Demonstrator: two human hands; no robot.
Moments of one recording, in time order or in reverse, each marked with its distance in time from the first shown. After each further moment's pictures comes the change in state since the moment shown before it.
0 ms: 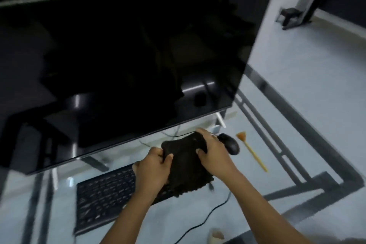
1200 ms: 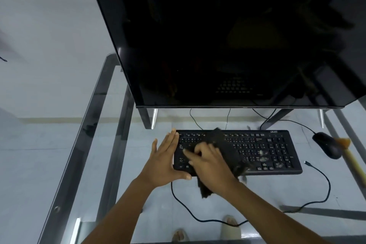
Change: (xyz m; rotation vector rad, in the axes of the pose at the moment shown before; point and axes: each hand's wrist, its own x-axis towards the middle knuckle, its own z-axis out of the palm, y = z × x) left_hand -0.034 -0.308 -0.088 0.069 -0.235 0.248; right_hand -0.053 -0.122 0.280 -0.539 -0.148 -0.672
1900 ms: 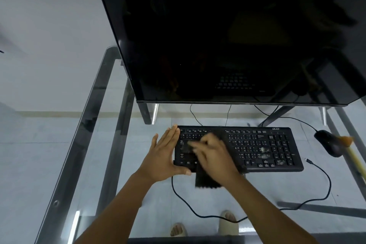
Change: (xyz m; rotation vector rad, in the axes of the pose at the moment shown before) left_hand 0.002 -0.002 -0.005 0.020 0.012 0.021; right_hand 0.012 0.014 0.000 0.211 0.076 0.165
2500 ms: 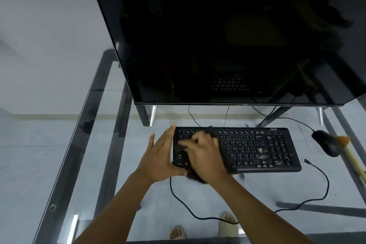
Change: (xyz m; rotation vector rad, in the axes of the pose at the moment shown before) left_hand 0.001 0.003 -0.005 -0.044 0.057 -0.025; right_hand 0.012 -0.015 0.013 -0.098 0.120 -0.042
